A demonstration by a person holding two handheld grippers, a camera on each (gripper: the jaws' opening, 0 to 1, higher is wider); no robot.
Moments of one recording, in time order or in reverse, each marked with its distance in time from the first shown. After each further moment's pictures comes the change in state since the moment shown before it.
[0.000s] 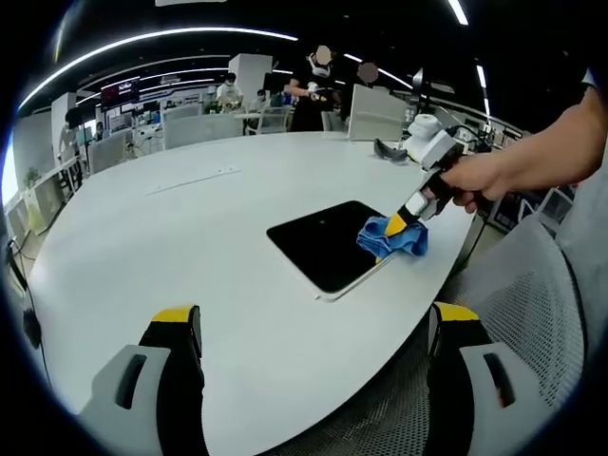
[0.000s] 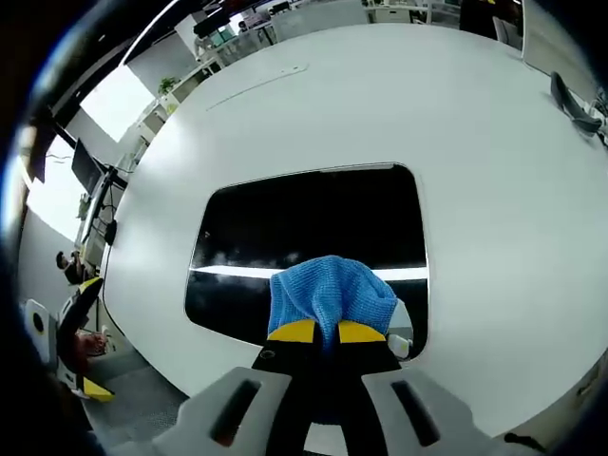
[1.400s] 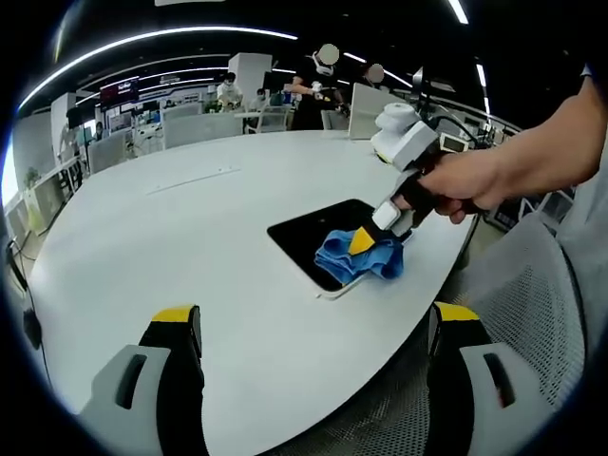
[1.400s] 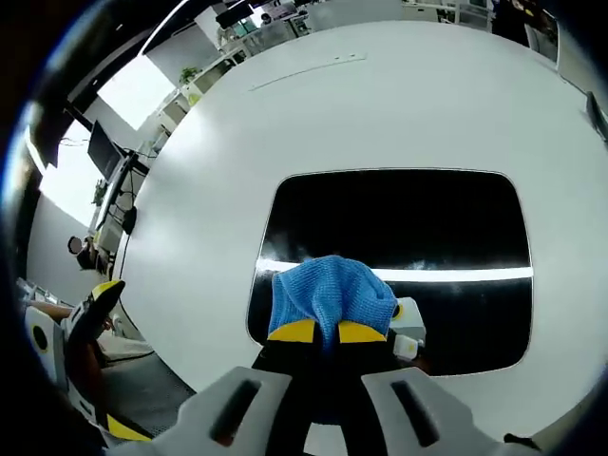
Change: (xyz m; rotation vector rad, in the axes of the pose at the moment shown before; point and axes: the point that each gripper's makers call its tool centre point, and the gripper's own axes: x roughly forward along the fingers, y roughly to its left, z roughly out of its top) left arm 0.001 0.001 -0.002 0.002 0.007 0.000; right arm 0.028 0.084 0.003 -0.058 0.022 0.080
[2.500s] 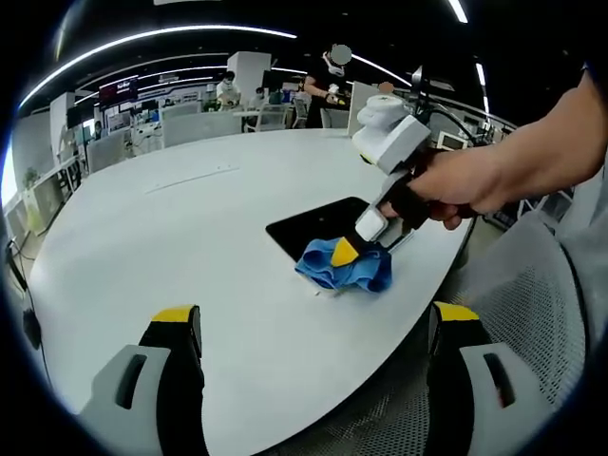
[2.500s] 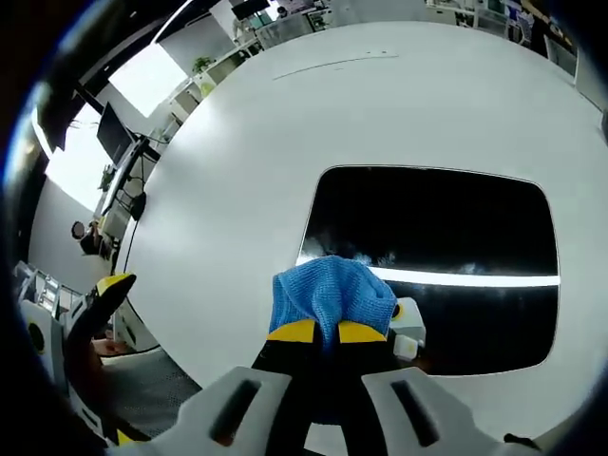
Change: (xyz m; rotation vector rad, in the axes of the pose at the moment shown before) left arm -0.001 -0.002 -0.002 0.002 0.007 -0.009; right arm 0.009 0.030 -0.002 -0.055 0.020 0.024
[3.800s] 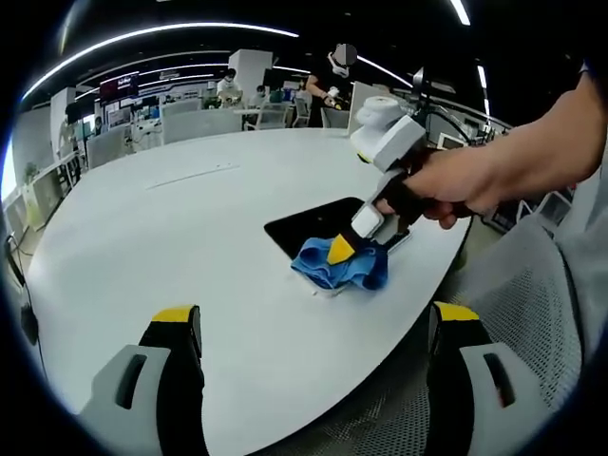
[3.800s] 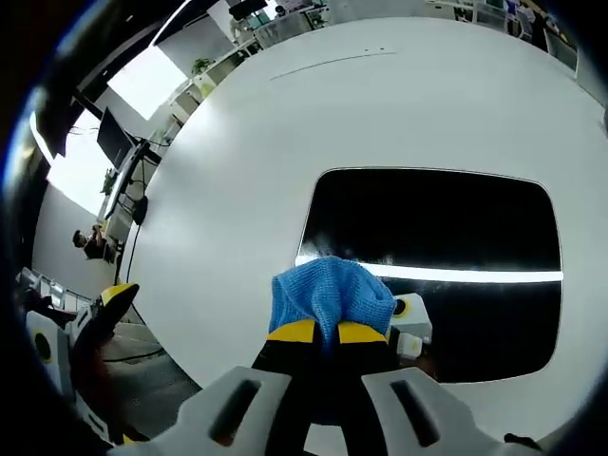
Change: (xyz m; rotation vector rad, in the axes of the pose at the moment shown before) left arm 0.001 0.000 0.000 -0.016 0.004 0.000; right arm 0.003 -0.003 0.007 0.019 0.013 0.023
